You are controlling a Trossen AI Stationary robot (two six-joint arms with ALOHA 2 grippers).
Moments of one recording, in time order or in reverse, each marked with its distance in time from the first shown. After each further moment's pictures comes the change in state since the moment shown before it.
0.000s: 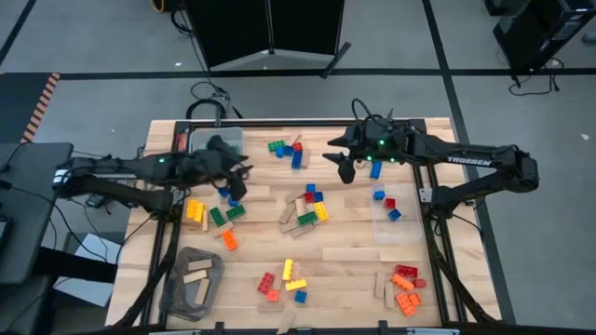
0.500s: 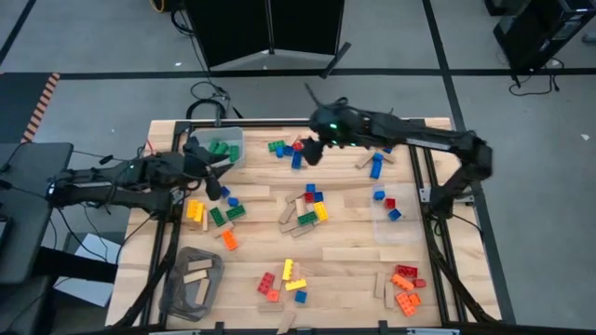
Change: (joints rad) left arm 0.001 -0.354 -0.190 0.036 0.009 -0.013; right arm -0.019 0.428 0.538 -0.381 0.160 0.157
